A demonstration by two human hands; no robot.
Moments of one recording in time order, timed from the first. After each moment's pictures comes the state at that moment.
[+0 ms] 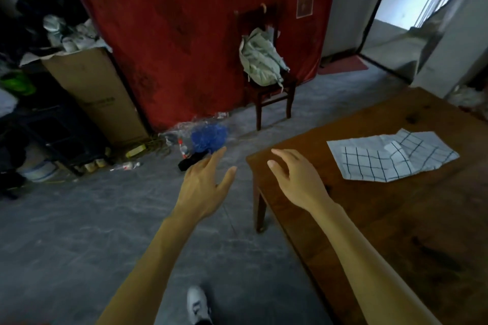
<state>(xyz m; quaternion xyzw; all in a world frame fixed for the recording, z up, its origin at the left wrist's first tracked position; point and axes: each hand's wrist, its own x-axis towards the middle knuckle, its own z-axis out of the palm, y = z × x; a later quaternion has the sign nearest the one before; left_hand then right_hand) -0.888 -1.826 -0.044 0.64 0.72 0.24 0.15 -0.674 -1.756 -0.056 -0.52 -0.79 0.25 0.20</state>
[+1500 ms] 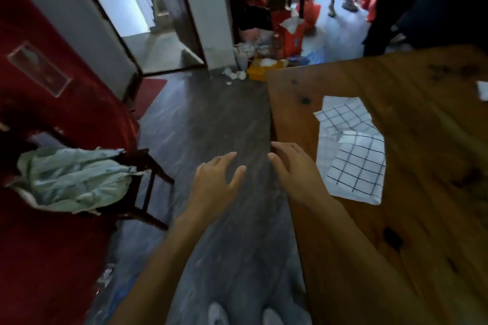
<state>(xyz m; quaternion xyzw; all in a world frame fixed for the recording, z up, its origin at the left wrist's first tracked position) -0.836 -1.217 -0.057 0.93 0.25 0.11 0.23 -0.706 -1.365 -0.083 -0.84 -0.33 0.11 0.42</state>
